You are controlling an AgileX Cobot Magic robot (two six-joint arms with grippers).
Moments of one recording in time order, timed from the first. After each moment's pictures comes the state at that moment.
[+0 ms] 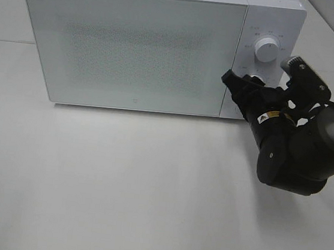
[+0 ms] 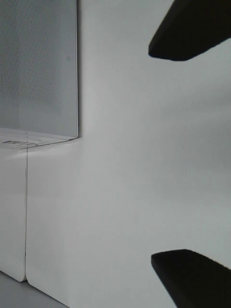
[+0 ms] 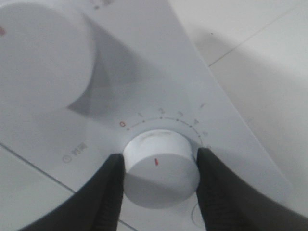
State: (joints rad) left arm 0.06 0.00 -0.50 -0.15 1.05 0.10; right arm 0.55 2.08 -0.71 0.65 -1.22 0.50
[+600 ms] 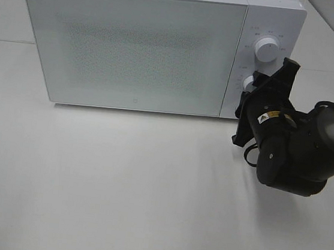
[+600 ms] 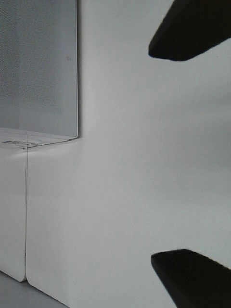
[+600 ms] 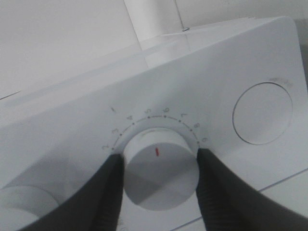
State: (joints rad) left arm 0.06 0.00 -0.50 -0.15 1.05 0.10; right arm 0.55 2.08 -0.71 0.65 -1.23 1.68
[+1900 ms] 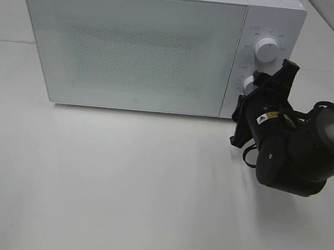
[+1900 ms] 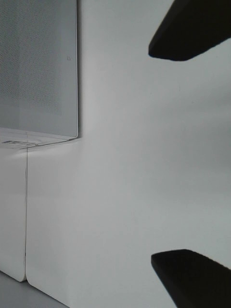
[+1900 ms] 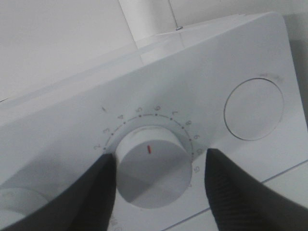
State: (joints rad) left arm 0.06 0.00 -0.50 -0.15 1.05 0.10; right arm 0.55 2.08 -0.71 0.65 -1.22 1.70
